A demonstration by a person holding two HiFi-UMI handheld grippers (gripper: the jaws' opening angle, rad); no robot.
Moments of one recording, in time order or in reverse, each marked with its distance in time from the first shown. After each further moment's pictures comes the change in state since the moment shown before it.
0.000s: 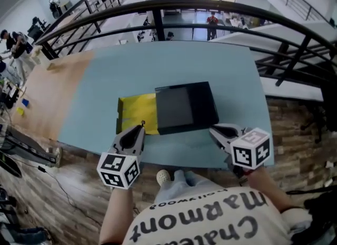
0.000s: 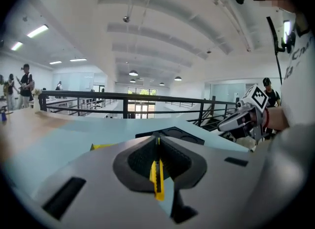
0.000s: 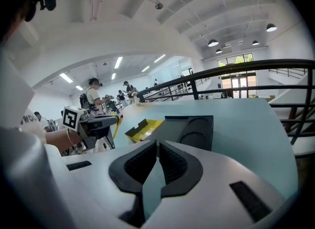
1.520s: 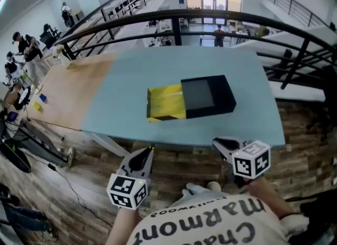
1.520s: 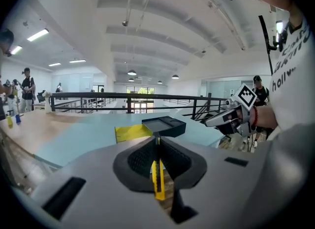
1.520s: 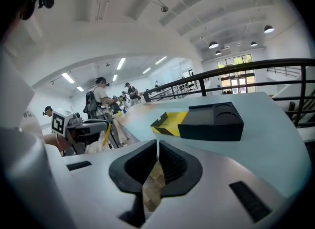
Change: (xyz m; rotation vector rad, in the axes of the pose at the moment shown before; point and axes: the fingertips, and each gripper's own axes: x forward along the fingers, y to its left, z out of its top) left arm -0.188 -0.005 -0.058 0.033 0.029 -0.012; right arm -0.018 0.150 -0.066 0.011 -0.028 -0.008
